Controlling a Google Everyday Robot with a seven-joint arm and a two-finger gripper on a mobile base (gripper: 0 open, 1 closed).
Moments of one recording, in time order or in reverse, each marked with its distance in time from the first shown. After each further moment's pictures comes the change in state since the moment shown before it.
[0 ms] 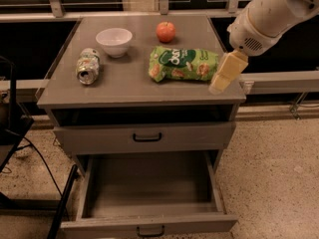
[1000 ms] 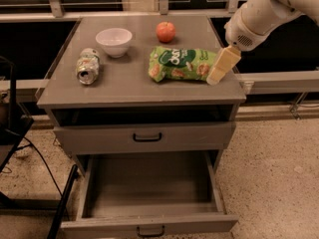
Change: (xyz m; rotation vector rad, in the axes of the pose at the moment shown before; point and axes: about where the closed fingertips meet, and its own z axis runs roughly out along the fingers) arm 0.003 -0.051 0.048 0.014 -0.025 0.003
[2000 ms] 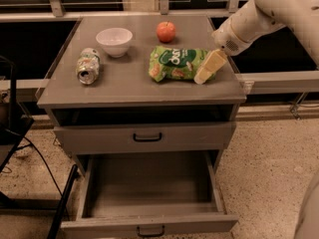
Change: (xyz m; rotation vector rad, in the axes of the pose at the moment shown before) arm -0.009 -0.016 0.055 -0.078 -0.128 0.067
